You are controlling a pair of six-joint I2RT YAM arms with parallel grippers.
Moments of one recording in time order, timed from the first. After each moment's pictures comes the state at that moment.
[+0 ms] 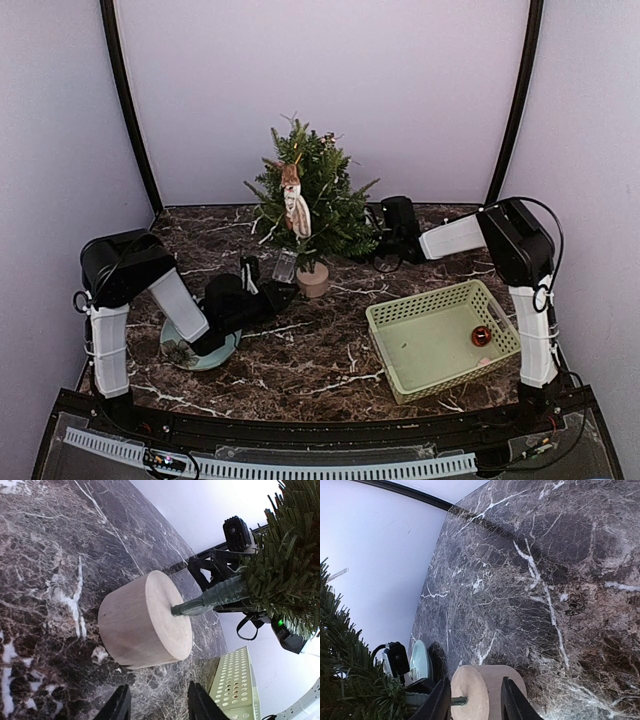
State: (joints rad) left arm -0.72 2.04 0.61 1.20 0.08 -1.03; right arm 0.54 2.22 1.41 0.34 -0.68 0.79
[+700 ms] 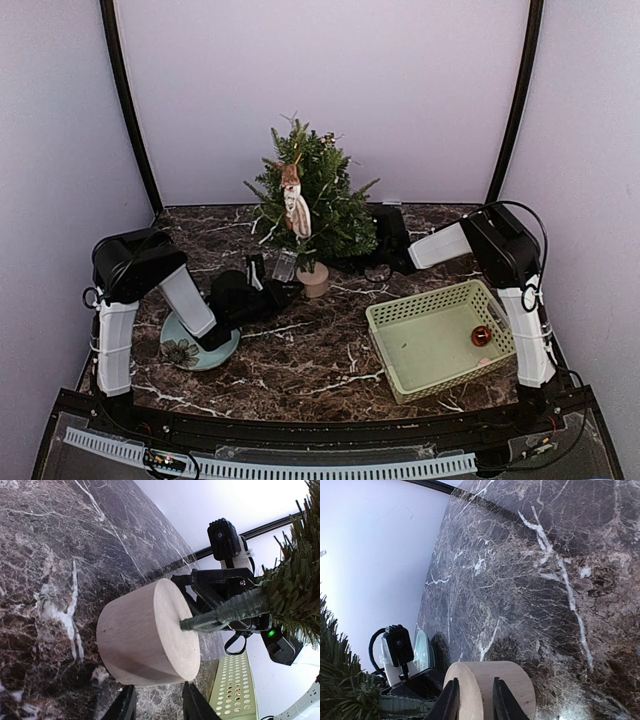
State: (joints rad) left arm -0.69 2.13 0.69 1.21 0.13 -1.04; right arm 0.57 2.31 1.44 0.41 -0.73 0.85
